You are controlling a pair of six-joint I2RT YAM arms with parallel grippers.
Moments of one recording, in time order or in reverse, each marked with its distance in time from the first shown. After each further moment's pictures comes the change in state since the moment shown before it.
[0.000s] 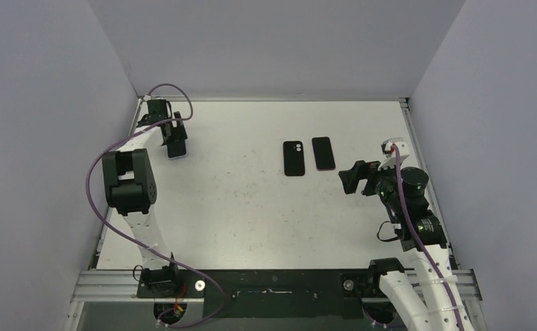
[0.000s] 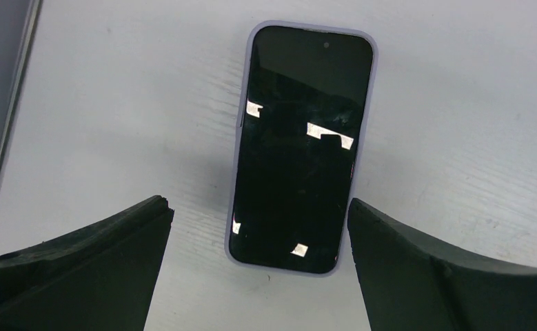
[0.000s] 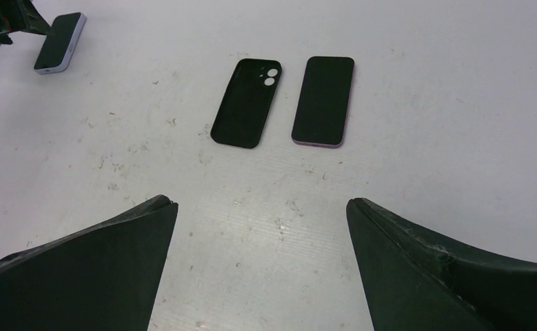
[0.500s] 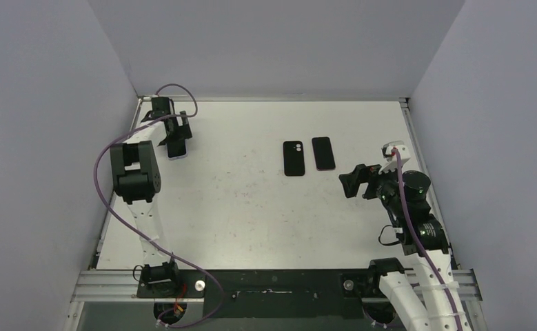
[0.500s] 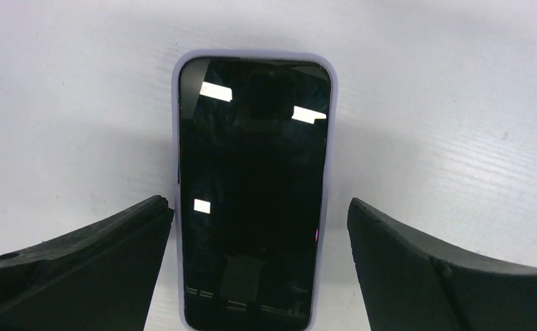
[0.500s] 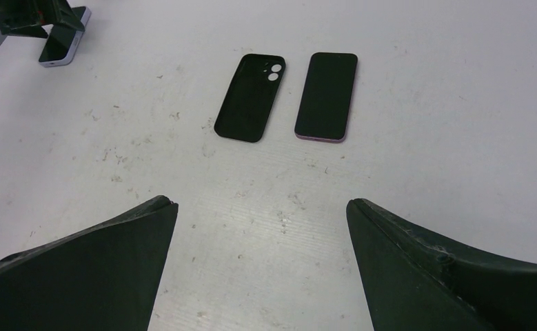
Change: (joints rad) left arm 0.006 0.182 0.170 -0.055 0.127 0.021; right arm 0.000 -0.029 0.000 -0.037 -0.013 -0.014
